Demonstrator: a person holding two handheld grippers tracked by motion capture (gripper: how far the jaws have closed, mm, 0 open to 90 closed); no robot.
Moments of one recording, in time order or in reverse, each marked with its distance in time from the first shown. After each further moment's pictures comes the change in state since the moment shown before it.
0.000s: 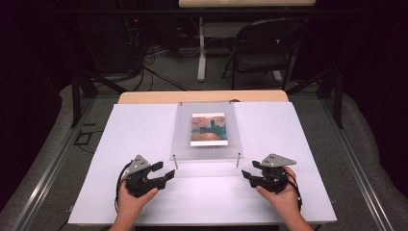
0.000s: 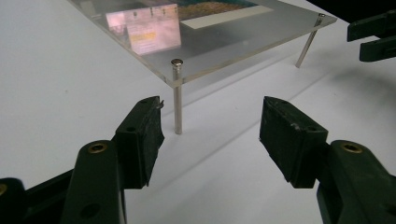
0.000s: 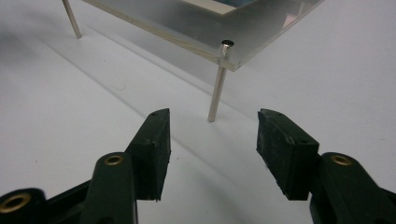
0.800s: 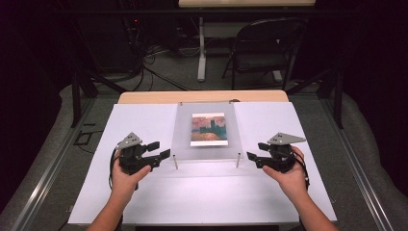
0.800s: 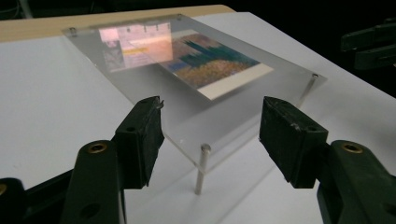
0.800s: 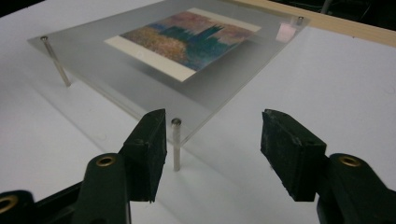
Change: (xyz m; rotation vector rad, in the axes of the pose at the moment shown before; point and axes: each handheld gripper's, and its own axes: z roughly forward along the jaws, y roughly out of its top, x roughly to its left) left arm 0.033 0.060 -0.002 -0.056 -0.047 -0.017; right arm -0.033 0.052 -0.011 -0.018 0.001 0.032
